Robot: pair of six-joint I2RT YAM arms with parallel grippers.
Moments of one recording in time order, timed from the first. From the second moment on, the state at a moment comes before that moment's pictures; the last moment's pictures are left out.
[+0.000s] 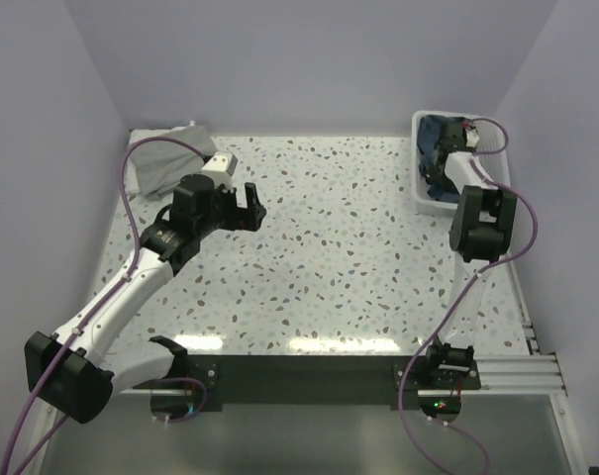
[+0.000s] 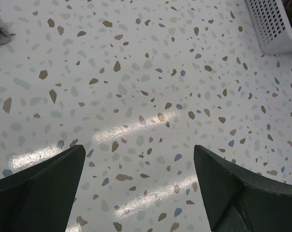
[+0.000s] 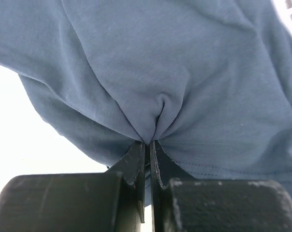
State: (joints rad) left arm -0.44 1.12 0.98 -0.32 0.00 -0.30; right arm -0.11 2.28 1.85 -0.51 0.34 0.46
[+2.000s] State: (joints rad) left arm -0.44 1.14 0.77 -0.30 -0.03 -0.50; right arm 0.40 1.36 1.14 -0.48 0.24 0.41
